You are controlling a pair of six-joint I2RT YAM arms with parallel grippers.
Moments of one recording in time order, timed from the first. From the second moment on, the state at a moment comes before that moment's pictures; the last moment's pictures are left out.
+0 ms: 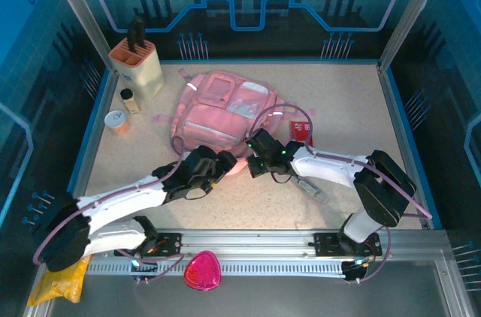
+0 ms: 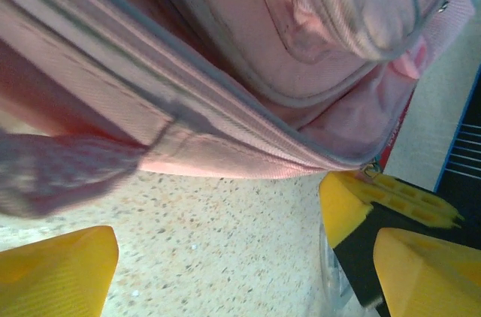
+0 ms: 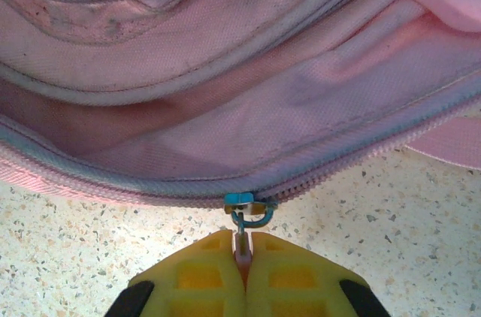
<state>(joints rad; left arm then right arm) -0.80 1.18 0.57 -0.20 -0.07 -1.49 0.85 1.58 0.94 -0.40 0.10 0.41</state>
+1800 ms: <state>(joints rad) -0.25 1.32 0.55 -0.15 -0.01 -1.16 0.57 1.70 1.11 -0.44 0.10 0.30</state>
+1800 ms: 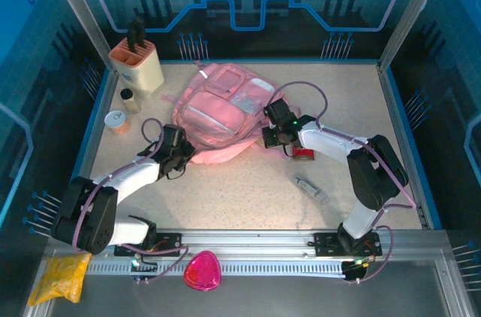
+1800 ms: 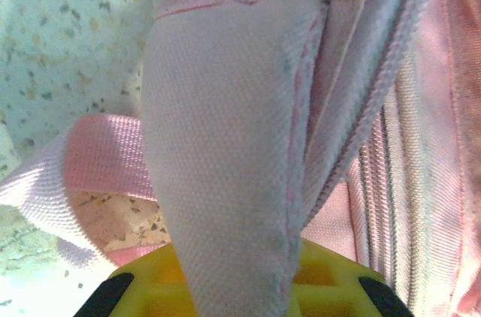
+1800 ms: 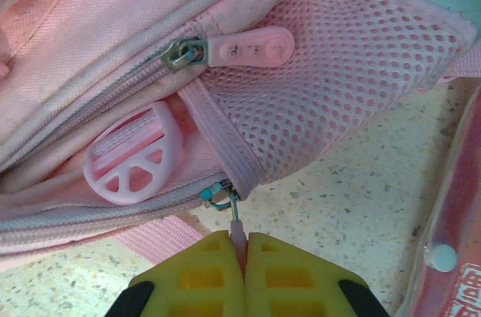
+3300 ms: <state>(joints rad) -0.67 1.49 0.84 -0.10 0.06 -1.11 0.42 2.00 1.42 -0.36 -0.21 0.81</state>
